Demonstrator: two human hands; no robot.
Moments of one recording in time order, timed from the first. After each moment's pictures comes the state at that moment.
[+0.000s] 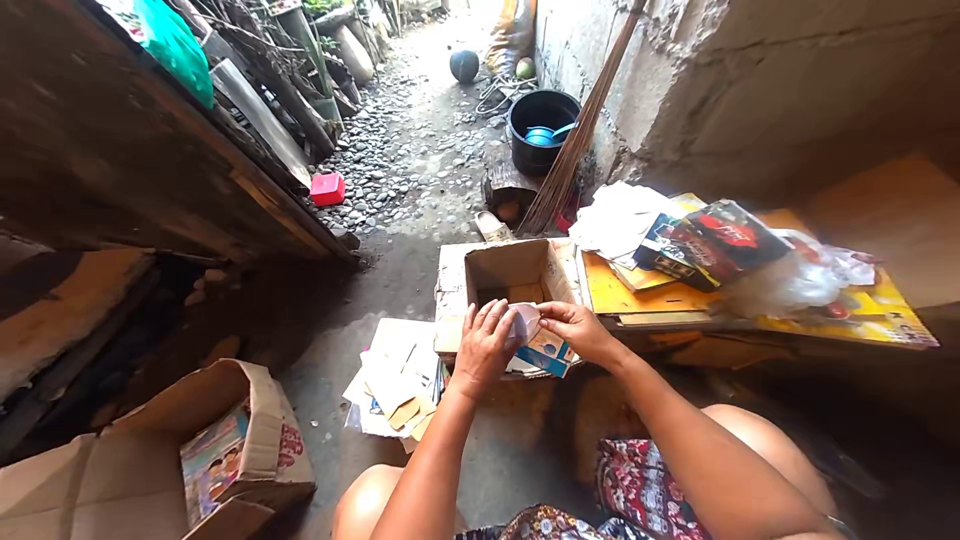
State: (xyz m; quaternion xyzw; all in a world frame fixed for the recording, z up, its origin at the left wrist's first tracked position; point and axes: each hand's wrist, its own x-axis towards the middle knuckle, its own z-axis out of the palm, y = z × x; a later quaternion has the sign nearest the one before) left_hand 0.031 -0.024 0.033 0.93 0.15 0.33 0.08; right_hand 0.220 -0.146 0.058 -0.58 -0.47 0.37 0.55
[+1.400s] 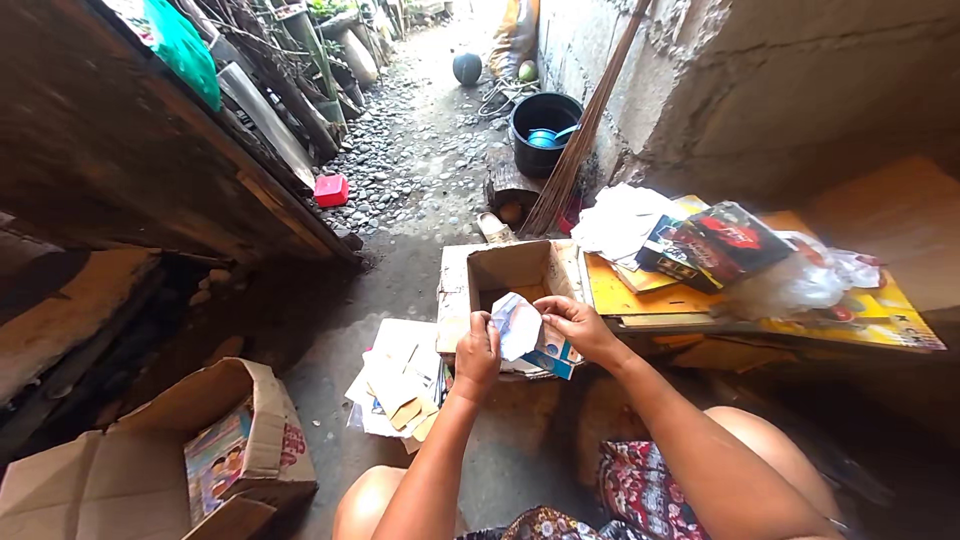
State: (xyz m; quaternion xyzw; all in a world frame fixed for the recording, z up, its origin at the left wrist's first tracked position) left_hand 0.024 -0.041 0.051 0.85 0.35 0.32 0.24; right_hand 0.221 -0.144 0.060 -0.61 -0.49 0.32 0.53
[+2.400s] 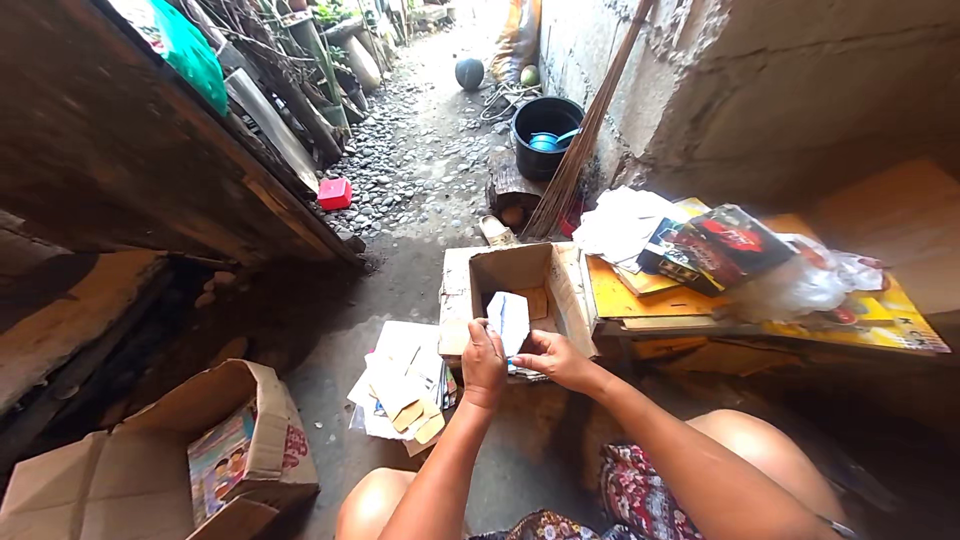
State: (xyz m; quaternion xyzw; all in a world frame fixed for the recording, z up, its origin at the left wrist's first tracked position) left_hand 0.034 -0.058 0.045 0.81 0.41 0.36 0.21; right_hand 0.175 -0.146 0.047 -0.56 -0.47 0.46 0.50
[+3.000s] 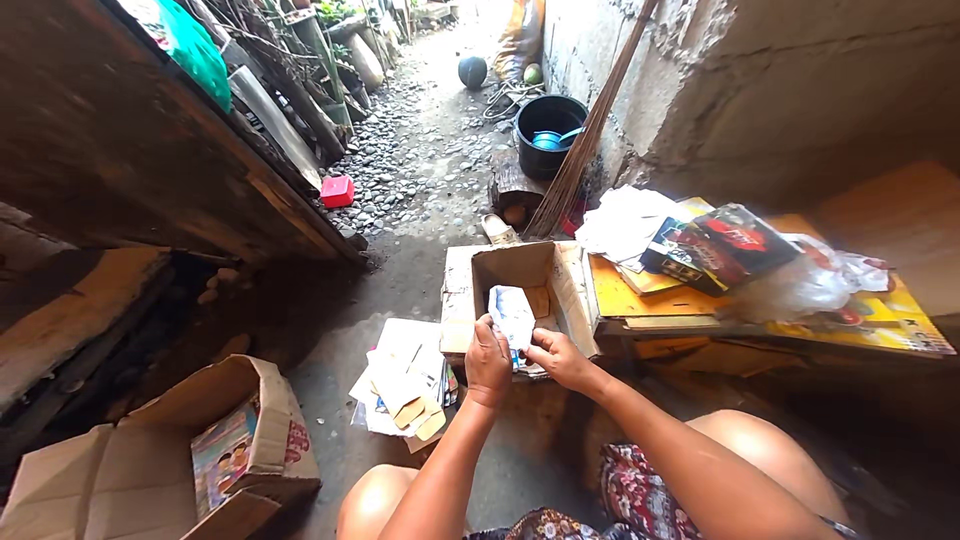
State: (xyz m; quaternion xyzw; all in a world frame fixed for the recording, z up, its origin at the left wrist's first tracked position) left_hand 0.033 -0.061 0.039 0.83 0.39 0.37 0.16; right_hand 0.171 -0.146 0.042 -0.61 -0.48 0.41 0.48
